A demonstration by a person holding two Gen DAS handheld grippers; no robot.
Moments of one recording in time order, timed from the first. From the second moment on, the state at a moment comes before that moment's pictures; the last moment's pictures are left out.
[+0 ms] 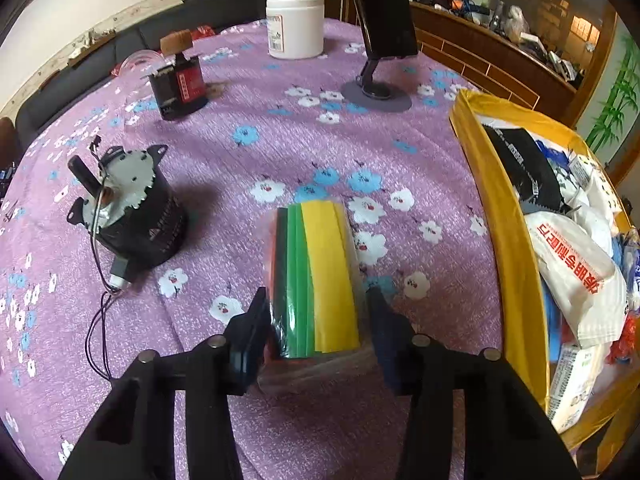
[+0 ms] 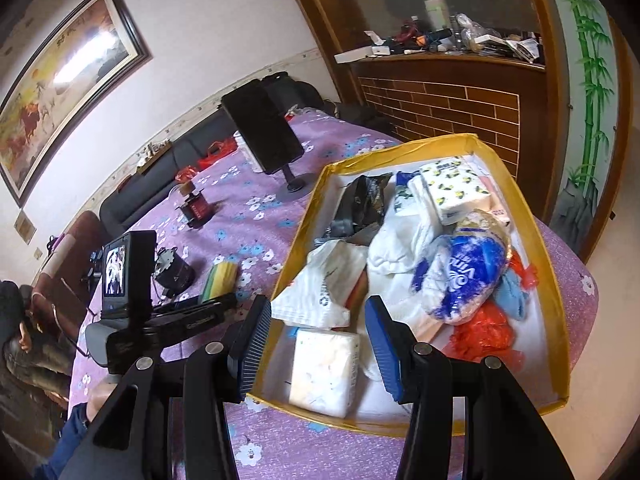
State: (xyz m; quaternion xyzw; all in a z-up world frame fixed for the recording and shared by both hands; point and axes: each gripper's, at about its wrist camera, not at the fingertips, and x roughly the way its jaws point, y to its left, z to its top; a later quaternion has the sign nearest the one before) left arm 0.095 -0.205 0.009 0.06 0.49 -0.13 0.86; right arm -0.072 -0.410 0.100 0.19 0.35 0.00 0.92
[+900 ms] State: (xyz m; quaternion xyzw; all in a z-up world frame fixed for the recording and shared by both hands) left arm 0.034 -0.210 0.074 0.02 0.39 -0.29 0.88; right arm -0.001 -0.382 0.082 0.30 0.37 0.13 0.87
